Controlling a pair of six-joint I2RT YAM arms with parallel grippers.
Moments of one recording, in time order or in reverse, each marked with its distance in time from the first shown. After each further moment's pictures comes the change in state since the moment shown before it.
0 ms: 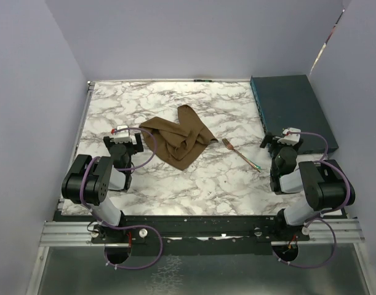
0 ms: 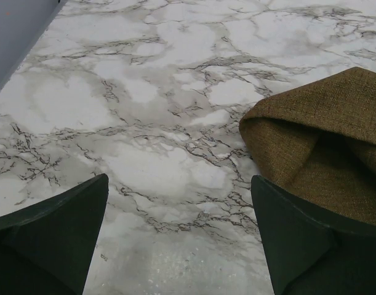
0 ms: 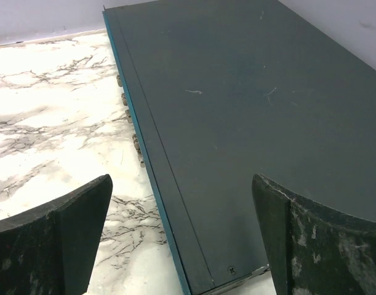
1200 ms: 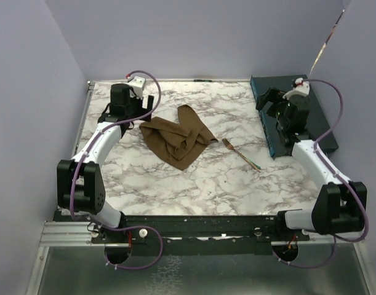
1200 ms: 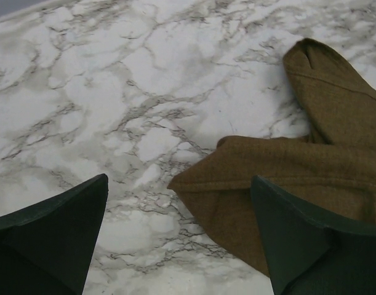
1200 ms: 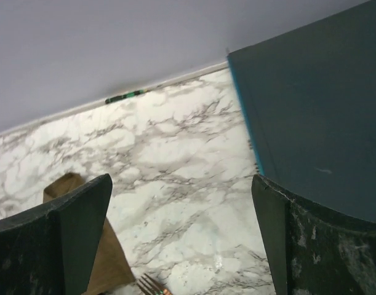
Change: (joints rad) left arm -0.013 -0.113 0.880 -1.345 0.318 0.137; right arm -0.001 -0.278 0.635 -1.023 -0.249 0.340
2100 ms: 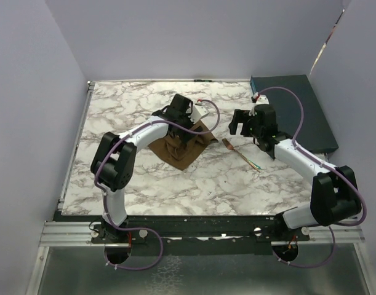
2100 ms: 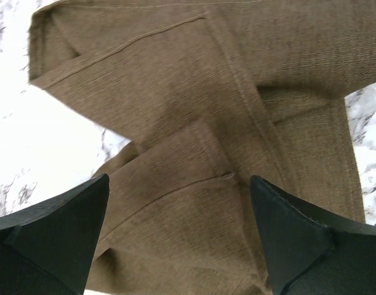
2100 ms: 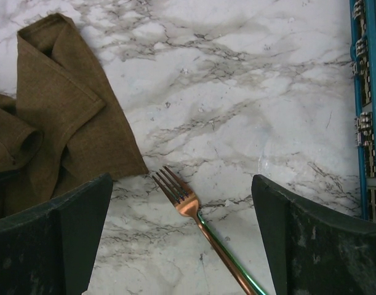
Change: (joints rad) left arm -0.411 0.361 0.266 -0.274 -0.024 0.363; right arm 0.253 0.147 0.069 -0.309 -0.019 -0.065
